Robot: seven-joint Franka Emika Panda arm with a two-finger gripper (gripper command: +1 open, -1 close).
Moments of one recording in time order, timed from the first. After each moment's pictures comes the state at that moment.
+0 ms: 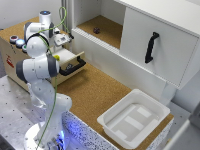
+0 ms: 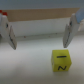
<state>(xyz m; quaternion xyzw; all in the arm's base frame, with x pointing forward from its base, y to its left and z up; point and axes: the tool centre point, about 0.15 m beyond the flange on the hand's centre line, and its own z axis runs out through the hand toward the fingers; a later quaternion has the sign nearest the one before) 0.294 0.344 0.376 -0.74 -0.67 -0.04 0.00</state>
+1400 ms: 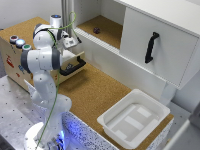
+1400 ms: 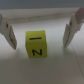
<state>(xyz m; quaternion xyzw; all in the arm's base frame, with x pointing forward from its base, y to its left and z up) 0.337 0.331 0.329 -0.74 -0.67 -0.01 0.02</state>
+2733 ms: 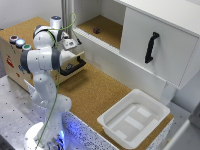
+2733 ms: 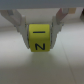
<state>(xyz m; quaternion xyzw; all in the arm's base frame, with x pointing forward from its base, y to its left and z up) 0.350 0.336 0.355 -0.76 -0.65 -0.06 0.01</state>
